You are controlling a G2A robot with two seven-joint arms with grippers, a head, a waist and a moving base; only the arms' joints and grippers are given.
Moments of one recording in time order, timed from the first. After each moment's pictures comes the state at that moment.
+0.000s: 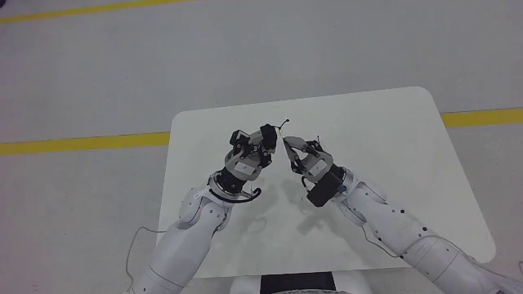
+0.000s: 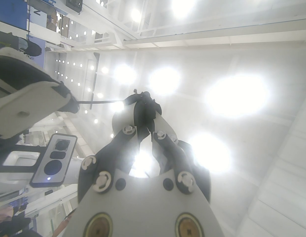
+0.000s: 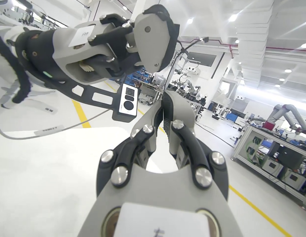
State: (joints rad) left arm 1.50 -1.17 -1.10 -1.78 -1.20 -0.19 -0.75; right arm -1.25 -1.13 0.74 -1.48 -1.57 0.09 -0.84
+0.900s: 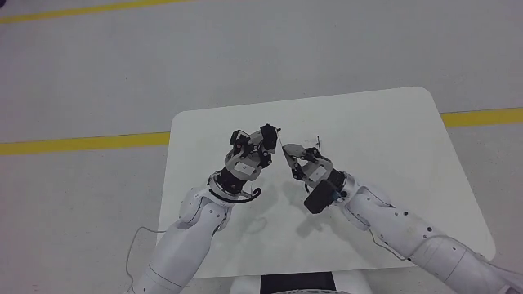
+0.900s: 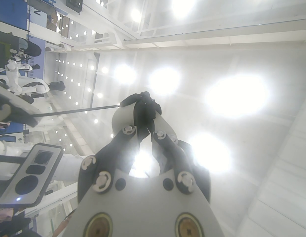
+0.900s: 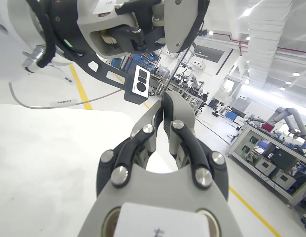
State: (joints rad) left arm 1.50 -1.17 -1.10 -1.78 -1.20 -0.19 -0.75; right arm -1.22 -1.06 0.64 -1.49 -1.57 0.17 -0.79
